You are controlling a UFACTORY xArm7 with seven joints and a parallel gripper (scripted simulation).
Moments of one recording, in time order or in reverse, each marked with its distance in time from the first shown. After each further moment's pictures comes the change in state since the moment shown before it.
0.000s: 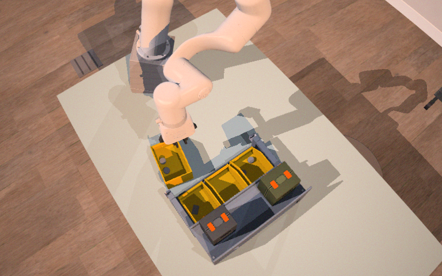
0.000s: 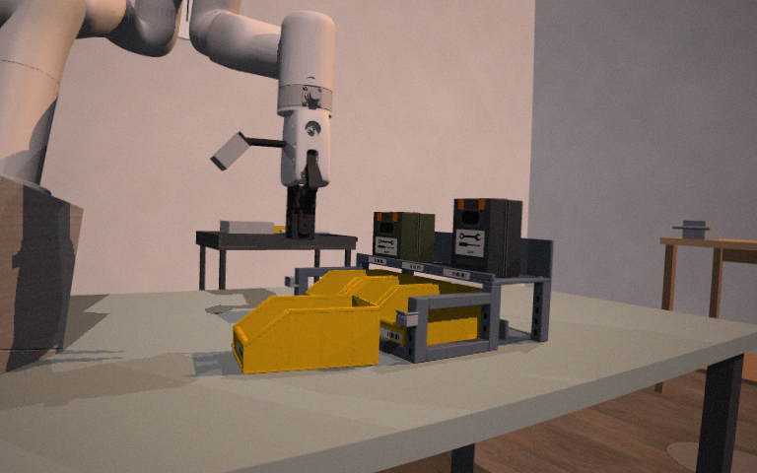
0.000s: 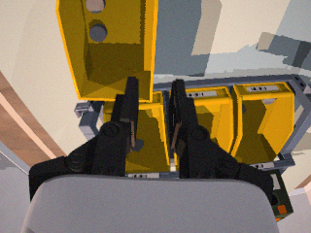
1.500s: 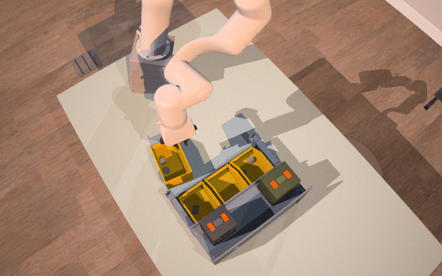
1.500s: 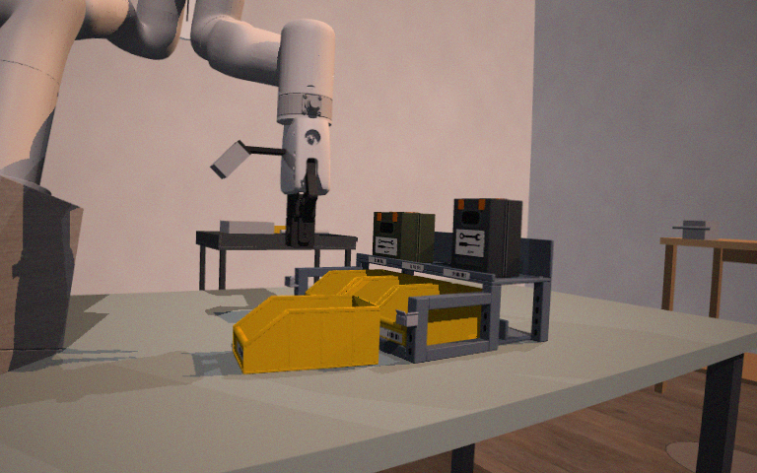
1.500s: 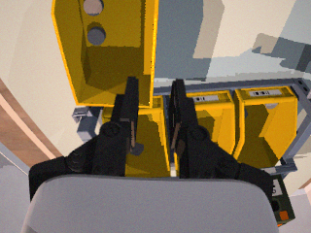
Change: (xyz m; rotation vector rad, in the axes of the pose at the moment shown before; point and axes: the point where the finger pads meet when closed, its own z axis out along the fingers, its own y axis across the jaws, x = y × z) arm 0.000 0.000 0.011 0.001 0.001 -0.001
